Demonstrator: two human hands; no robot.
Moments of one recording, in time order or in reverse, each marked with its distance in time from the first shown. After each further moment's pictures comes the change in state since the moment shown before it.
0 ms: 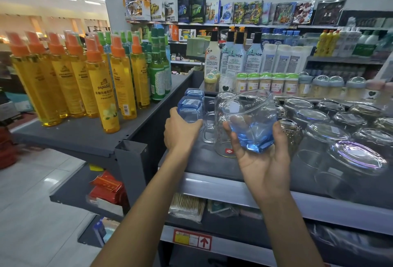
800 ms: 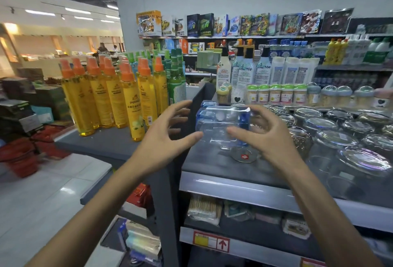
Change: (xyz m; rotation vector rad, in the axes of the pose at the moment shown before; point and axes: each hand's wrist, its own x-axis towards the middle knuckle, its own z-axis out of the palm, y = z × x) left_hand -0.053 0.012 -0.158 -0.106 -0.375 0.558; right_hand 0.016 -0.026 0.037 -1.189 -0.212 -0.243
